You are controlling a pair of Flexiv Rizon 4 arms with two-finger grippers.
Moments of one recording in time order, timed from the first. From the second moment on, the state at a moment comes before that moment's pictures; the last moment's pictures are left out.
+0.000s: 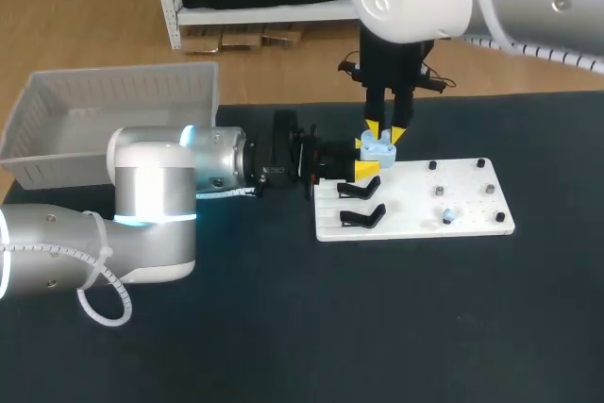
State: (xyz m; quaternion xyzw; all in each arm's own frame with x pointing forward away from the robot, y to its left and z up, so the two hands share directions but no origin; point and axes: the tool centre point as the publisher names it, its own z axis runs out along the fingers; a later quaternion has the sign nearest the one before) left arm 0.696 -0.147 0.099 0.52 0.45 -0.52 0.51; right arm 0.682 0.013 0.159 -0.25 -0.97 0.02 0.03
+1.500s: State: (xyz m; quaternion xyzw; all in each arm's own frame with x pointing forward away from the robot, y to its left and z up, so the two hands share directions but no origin) left arm 0.695 -0.147 0.099 0.52 0.45 -0.52 0.51; right arm 0.684 0.011 0.145 -0.26 -0.96 0.03 0.04
